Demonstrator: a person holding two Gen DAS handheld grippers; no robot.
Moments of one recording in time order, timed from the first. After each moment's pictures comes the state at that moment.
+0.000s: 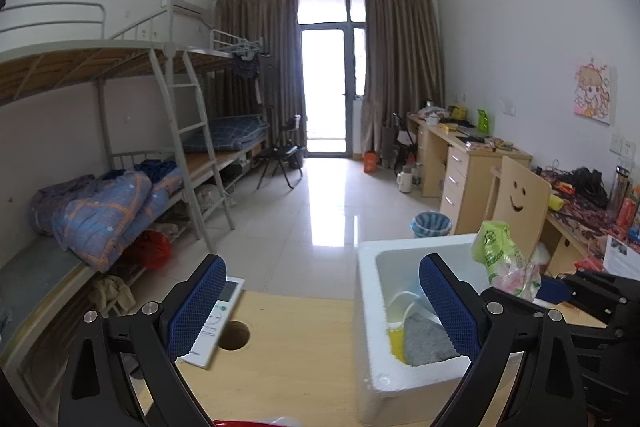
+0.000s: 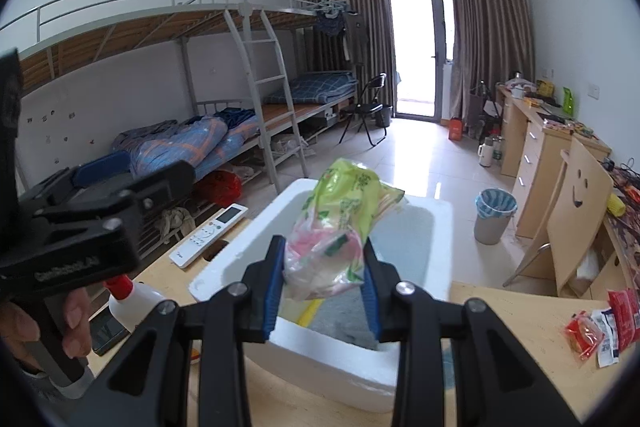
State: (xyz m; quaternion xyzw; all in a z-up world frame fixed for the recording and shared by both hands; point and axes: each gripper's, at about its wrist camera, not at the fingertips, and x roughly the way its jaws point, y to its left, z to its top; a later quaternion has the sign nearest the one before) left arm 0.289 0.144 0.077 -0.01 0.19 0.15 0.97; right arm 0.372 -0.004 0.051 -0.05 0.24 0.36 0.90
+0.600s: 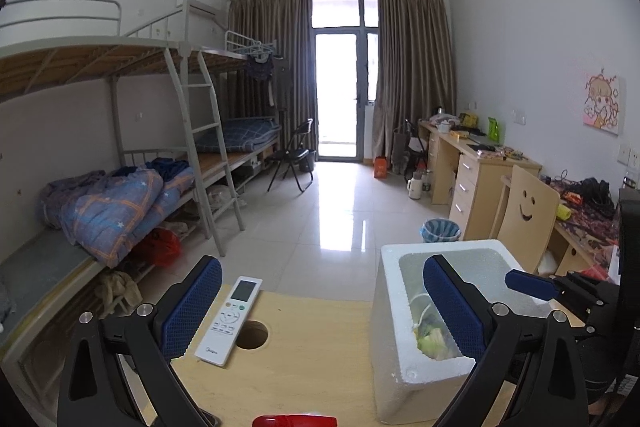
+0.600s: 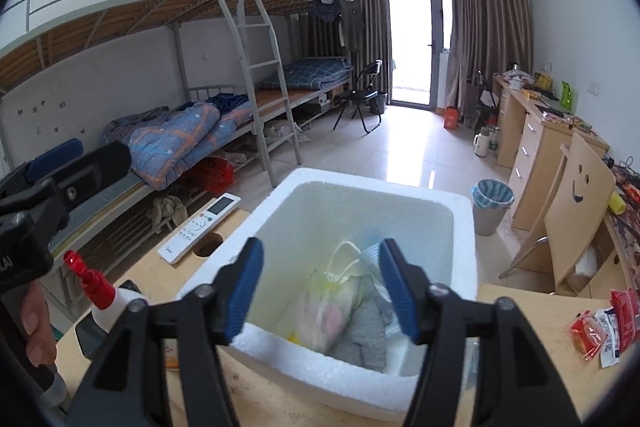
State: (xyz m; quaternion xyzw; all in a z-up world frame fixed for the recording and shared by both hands) left arm 0.277 0.164 0.082 -0.03 0.18 0.16 0.97; right arm 0.386 0.012 0.042 -0.06 0.27 0.35 0.90
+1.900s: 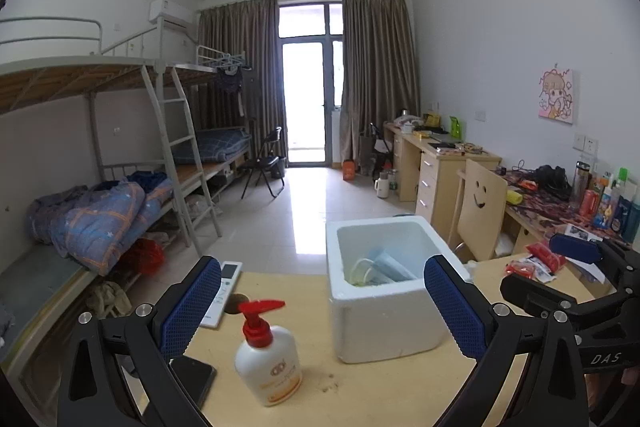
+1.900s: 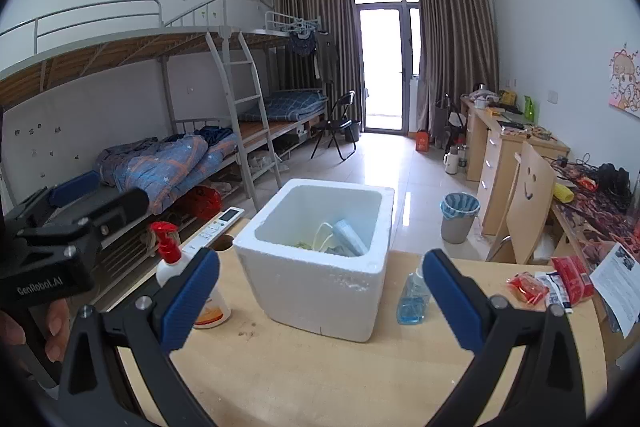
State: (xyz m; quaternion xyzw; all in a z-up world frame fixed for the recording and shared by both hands) left arm 0.183 0.101 0.105 -0.01 0.17 0.11 0.98; right arm 0.276 -0.061 0.087 -0.04 0.22 0.30 0.93
